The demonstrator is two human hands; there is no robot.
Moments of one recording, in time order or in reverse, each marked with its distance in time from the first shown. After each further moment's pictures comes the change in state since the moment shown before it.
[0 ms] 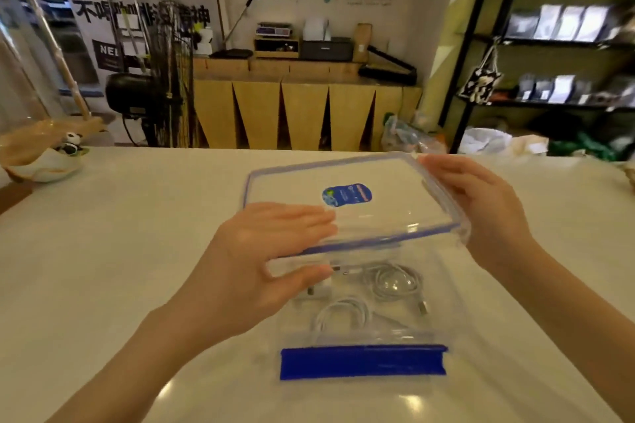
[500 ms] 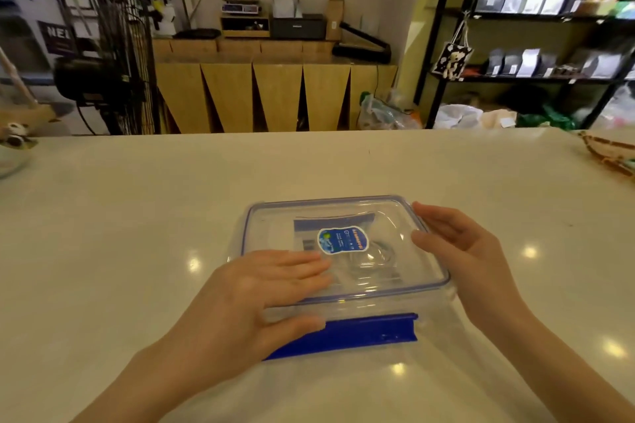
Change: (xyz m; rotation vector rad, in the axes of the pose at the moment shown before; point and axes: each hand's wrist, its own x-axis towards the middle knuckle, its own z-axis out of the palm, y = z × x) left_hand -0.028 0.002 0.041 -0.141 -0.169 0.055; right_hand -0.070 0.040 -0.027 -0.003 0.068 0.174
